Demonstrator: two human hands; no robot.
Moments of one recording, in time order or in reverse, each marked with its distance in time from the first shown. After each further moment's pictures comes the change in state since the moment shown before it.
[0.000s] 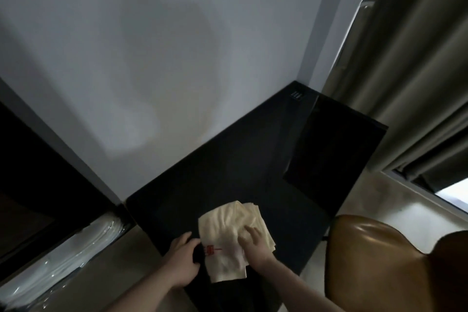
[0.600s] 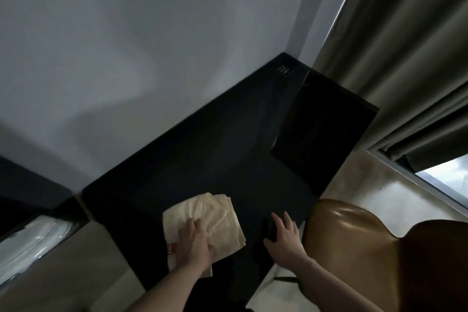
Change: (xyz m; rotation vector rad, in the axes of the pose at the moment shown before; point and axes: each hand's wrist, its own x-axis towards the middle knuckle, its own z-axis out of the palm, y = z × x) left_hand 0.070 0.124 0.062 0.040 0.171 -0.158; right_hand 0.037 0.064 -0.142 -0.456 0.054 0.083
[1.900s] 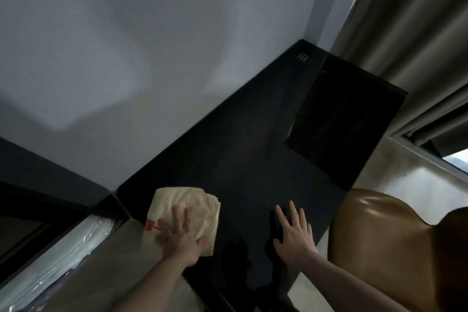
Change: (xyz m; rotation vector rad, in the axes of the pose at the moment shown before) left_hand 0.041 -0.136 -0.020 0.166 -0.214 -0.123; right_hand -0.005 -0.051 0.060 -0.270 0.020 -0.118
